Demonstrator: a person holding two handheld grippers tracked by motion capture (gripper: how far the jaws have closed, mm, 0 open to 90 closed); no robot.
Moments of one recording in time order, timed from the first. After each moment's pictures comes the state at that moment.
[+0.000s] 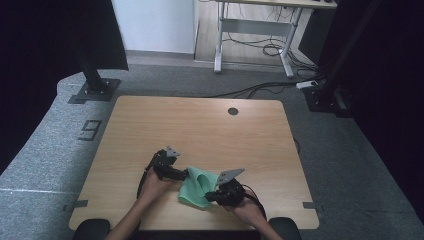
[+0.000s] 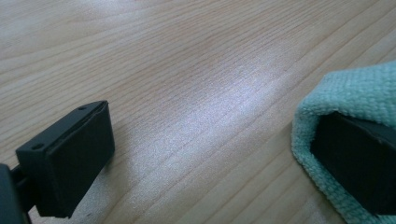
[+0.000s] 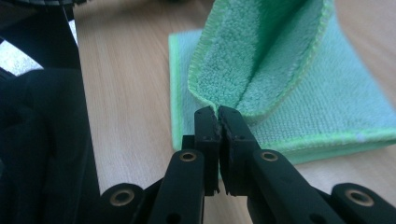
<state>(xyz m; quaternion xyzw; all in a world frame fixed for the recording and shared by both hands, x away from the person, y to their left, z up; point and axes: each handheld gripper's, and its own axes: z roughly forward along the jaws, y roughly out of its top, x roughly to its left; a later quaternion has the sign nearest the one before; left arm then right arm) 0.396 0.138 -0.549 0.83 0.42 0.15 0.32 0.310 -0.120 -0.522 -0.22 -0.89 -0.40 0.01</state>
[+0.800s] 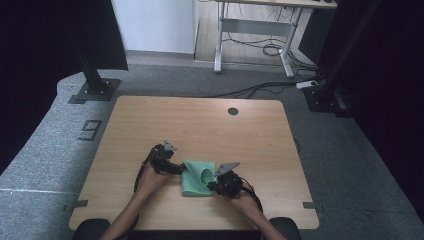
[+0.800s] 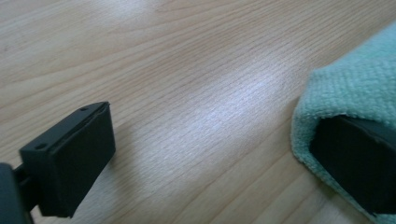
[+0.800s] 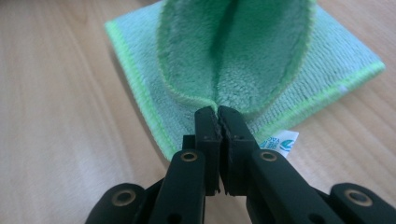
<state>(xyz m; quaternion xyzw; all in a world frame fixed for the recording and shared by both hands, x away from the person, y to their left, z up) 0.414 0.151 -0.542 0.84 0.41 0.16 0.30 0.345 -0.117 -0.537 -0.26 -0.89 -0.37 -0.05</state>
